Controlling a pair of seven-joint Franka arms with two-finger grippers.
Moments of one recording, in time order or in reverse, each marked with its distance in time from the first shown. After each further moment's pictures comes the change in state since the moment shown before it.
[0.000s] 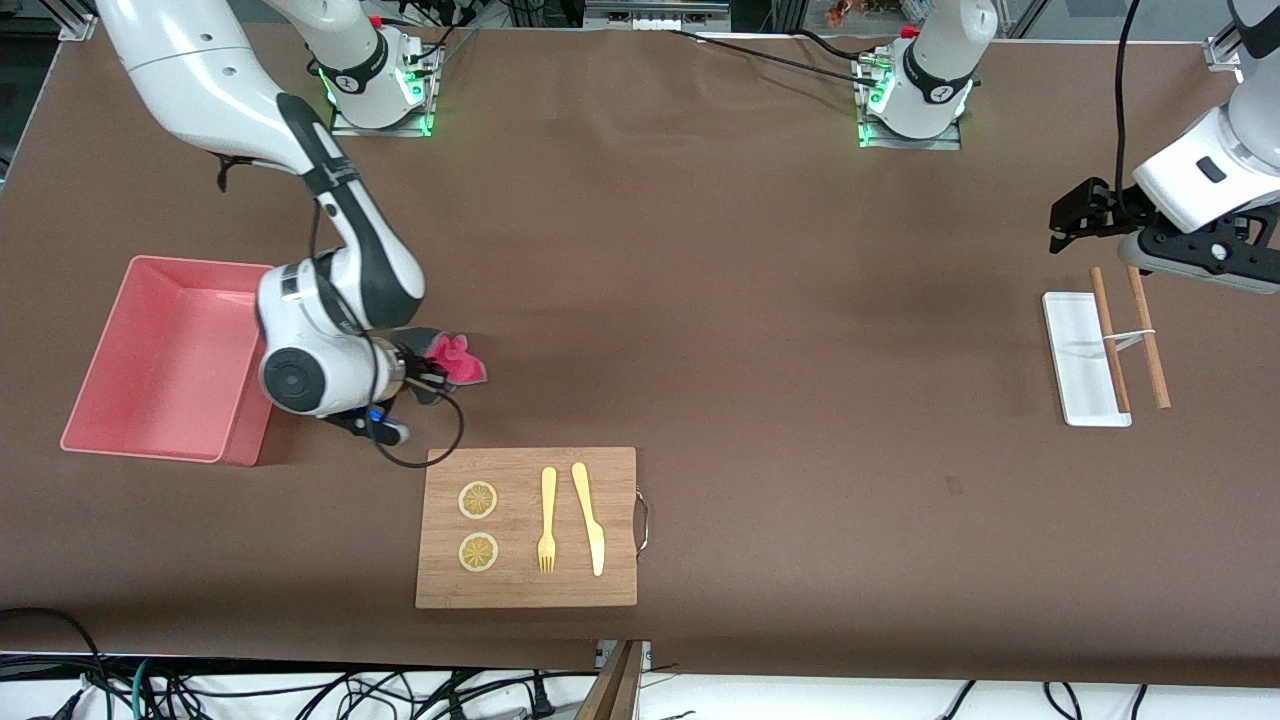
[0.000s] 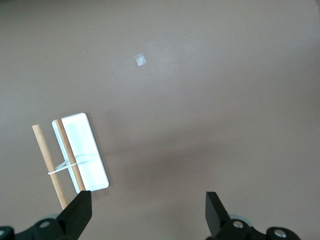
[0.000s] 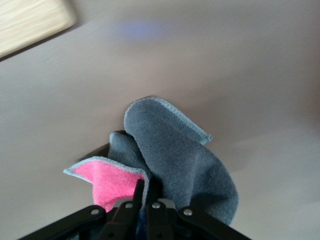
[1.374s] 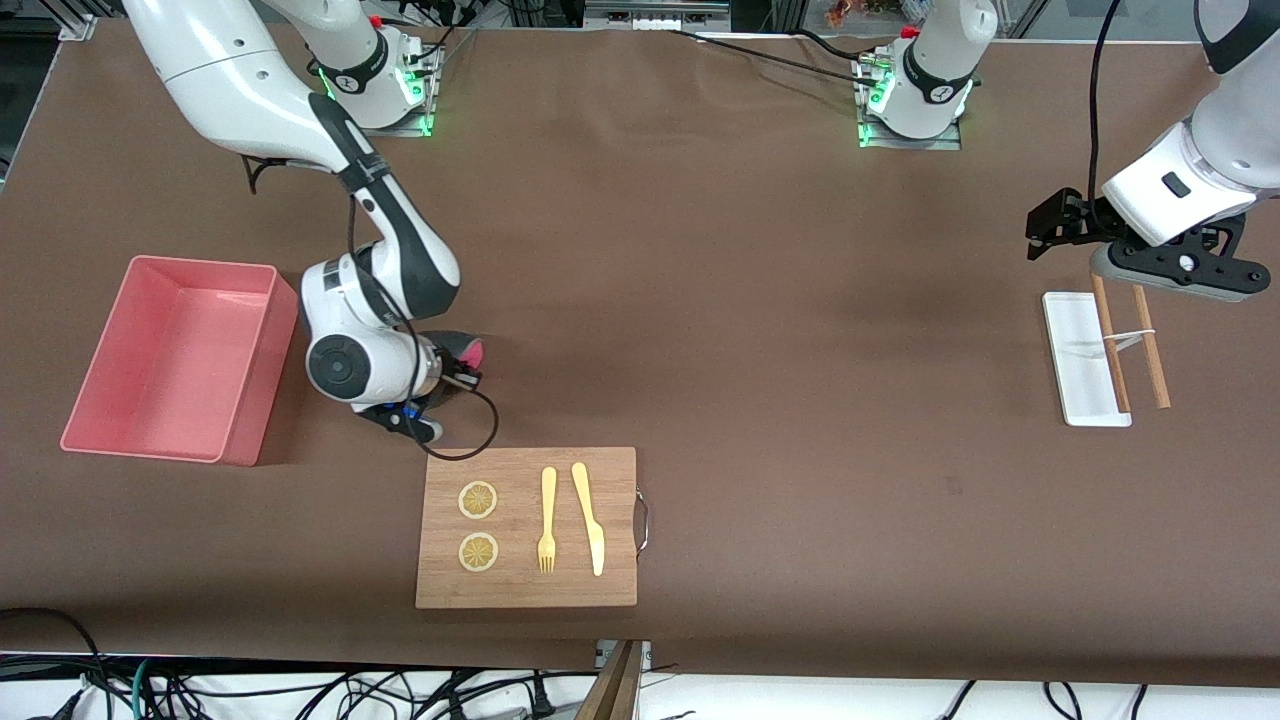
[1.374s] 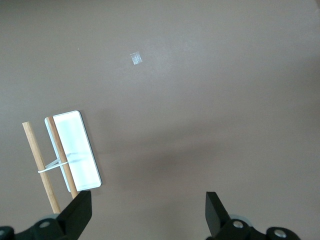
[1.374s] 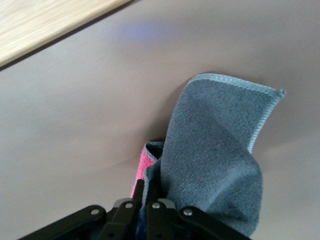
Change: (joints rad) left arm -0.017 0.014 -0.011 -0.001 0.000 0.002 -0.061; right arm 0.056 0.033 0.089 -0.019 0.012 0.146 0.204
